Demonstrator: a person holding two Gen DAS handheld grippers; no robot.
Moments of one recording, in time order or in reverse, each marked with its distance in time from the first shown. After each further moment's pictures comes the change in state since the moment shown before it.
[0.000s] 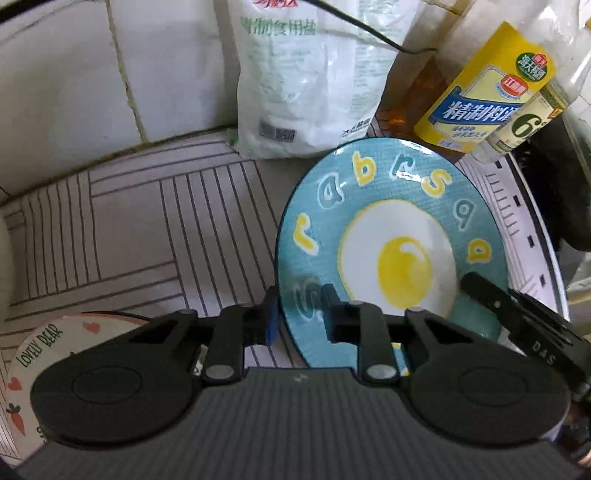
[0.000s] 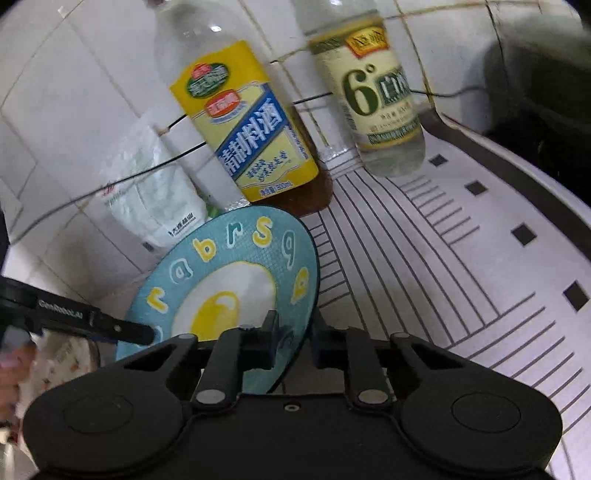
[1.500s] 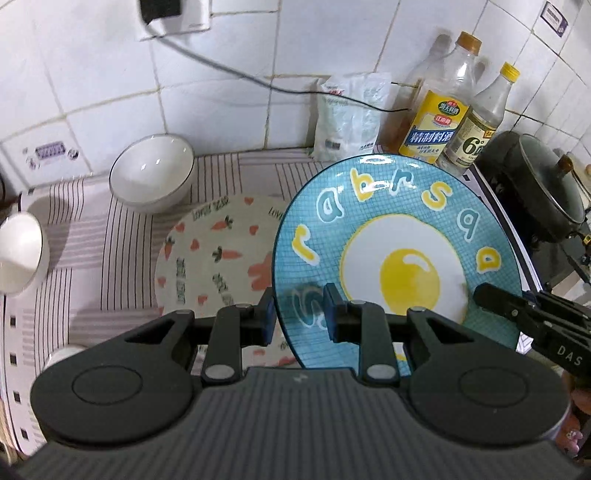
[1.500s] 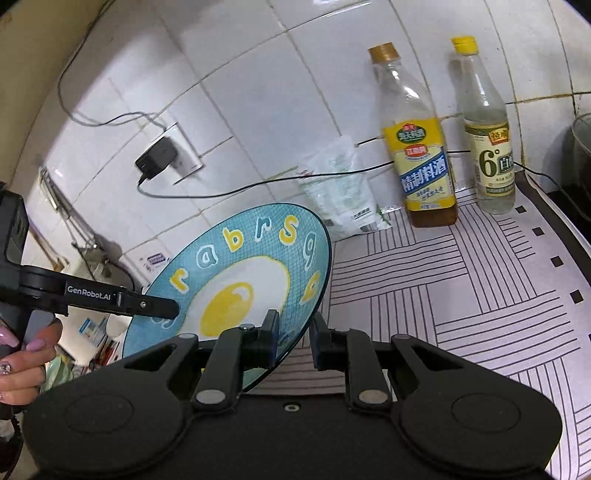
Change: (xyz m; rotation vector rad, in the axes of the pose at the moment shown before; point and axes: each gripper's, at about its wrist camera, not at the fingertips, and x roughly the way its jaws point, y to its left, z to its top) left arm -0.196 0.004 -0.156 -0.082 -0.236 0.111; right arm -0.148 0.106 -0.036 -0.217 0.028 0.230
